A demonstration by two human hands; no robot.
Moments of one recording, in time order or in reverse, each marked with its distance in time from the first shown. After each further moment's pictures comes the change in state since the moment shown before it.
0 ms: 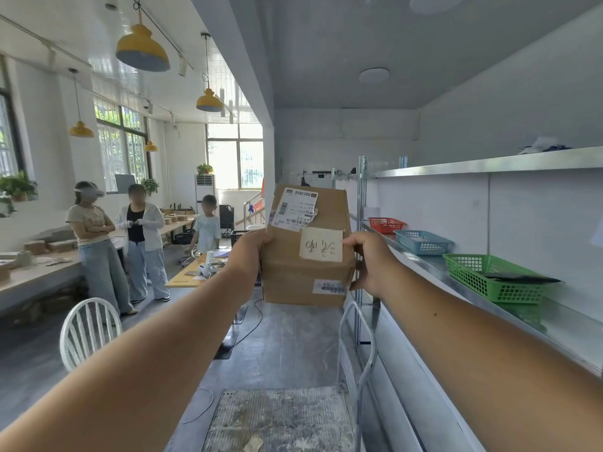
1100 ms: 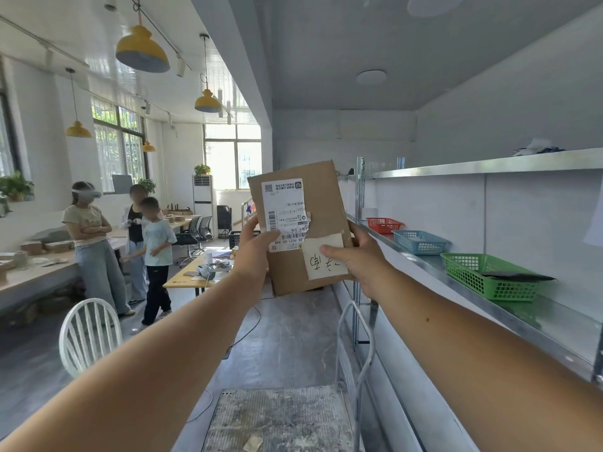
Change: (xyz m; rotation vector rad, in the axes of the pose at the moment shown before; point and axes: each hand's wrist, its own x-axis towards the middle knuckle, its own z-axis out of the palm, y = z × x) left_hand -0.023 0.004 0.003 -0.168 -0.037 0.130; right_hand -0.009 0.010 0.017 -0.163 0.049 -0.273
